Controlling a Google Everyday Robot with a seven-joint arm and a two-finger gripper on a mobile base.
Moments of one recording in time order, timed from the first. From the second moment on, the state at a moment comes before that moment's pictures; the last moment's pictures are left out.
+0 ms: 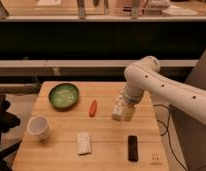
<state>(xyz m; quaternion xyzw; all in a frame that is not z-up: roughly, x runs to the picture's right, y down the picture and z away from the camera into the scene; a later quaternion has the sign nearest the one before) 0.136 0.093 0.702 -0.30 -0.03 0.08 0.95</state>
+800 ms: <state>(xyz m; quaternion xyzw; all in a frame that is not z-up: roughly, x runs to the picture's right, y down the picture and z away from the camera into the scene) 0.141 0.080 0.712 -0.30 -0.02 0.11 0.95</state>
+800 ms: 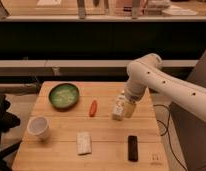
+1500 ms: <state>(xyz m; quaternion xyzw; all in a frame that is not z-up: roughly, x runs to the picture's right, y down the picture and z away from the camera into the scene) 0.134 0.063 0.722 -0.30 -0.02 0.13 0.94</state>
